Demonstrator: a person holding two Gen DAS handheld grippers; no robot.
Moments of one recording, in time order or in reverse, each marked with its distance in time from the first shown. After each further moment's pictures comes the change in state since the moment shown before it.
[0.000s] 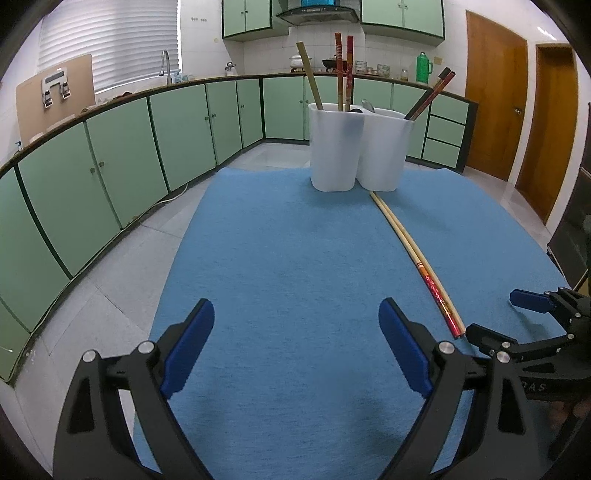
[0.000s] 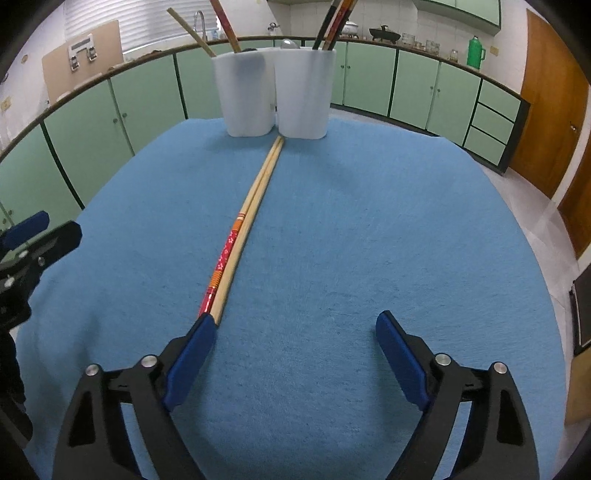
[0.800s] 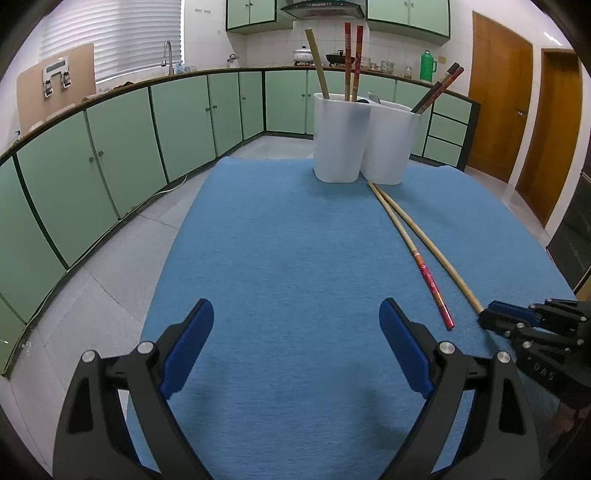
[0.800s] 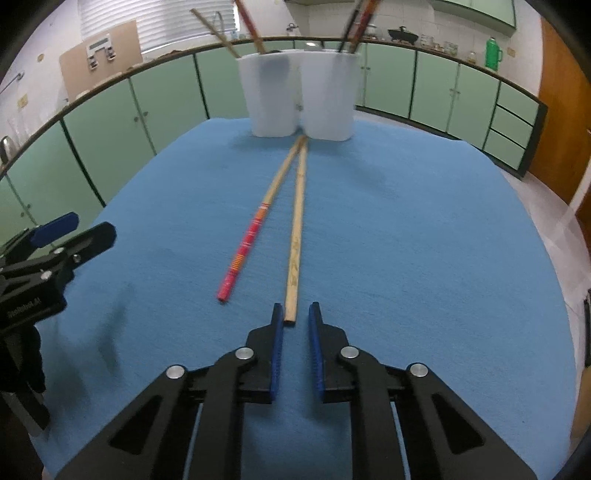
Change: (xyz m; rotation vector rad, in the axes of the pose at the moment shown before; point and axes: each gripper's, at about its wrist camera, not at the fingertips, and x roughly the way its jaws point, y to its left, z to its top) left arm 0.009 0.003 -0.004 -0.021 0.024 -0.008; right arm -0.004 0.002 -0.004 -0.019 -0.003 0.079
